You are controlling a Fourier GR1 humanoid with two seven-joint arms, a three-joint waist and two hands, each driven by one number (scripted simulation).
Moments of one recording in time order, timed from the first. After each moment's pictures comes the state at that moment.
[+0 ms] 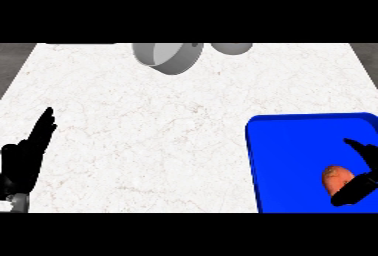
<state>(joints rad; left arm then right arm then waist) 0.03 0.45 -0.04 -1.54 0.07 0.19 0.13 -0.05 -0.70 0.15 -1.53 0.17 0.30 0.90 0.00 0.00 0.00</state>
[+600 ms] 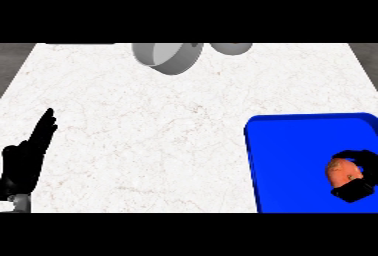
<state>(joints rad) 0.03 0.39 0.03 -1.53 0.00 0.13 0.12 -0.02 -0.61 0.08 -1.46 0.31 0.38 0.78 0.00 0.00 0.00</state>
